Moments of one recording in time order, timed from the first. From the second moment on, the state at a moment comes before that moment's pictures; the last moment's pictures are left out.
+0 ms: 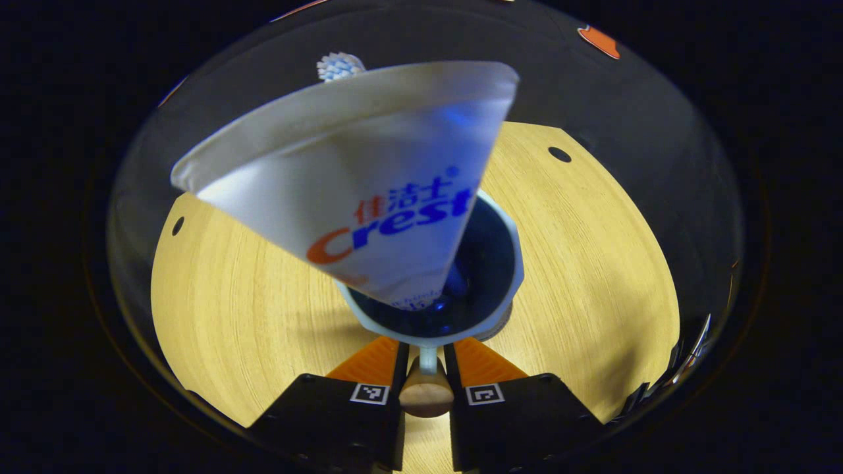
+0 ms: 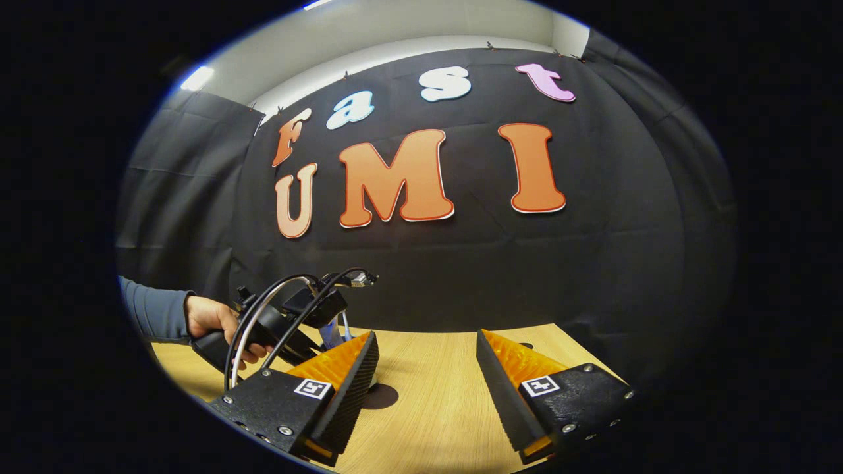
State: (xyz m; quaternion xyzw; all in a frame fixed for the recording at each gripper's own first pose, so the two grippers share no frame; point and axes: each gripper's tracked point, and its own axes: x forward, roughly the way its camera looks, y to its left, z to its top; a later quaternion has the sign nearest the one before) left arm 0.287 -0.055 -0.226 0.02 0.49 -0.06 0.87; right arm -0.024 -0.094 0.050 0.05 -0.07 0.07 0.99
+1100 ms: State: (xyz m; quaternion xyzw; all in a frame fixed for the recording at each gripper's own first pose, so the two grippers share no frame) left arm 0.499 -0.116 -0.241 0.09 0.20 -0.09 0.97; right arm -0.025 -0.078 0.060 0.04 -0.08 0.03 1.00
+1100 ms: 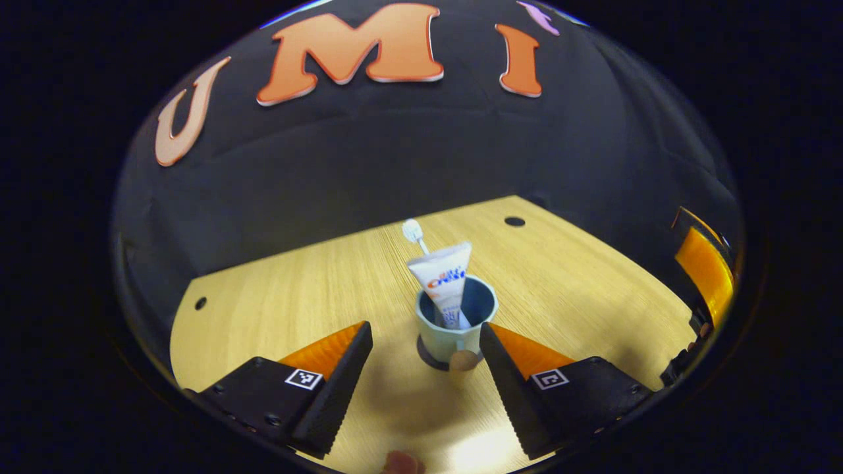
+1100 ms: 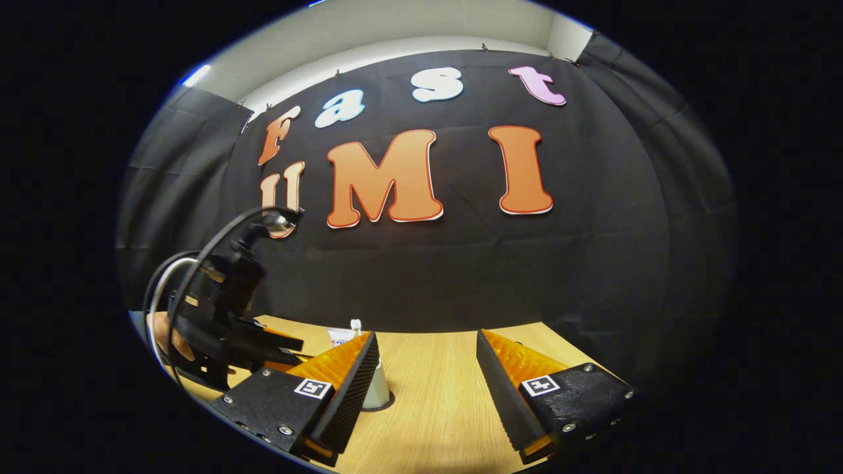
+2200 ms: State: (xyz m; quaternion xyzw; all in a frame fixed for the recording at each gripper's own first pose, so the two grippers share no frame) left arm 0.480 -0.014 -0.187 0.02 -0.14 0.10 0.99; right arm -0.028 0.028 0.090 -0.02 -0.14 0.09 0.99
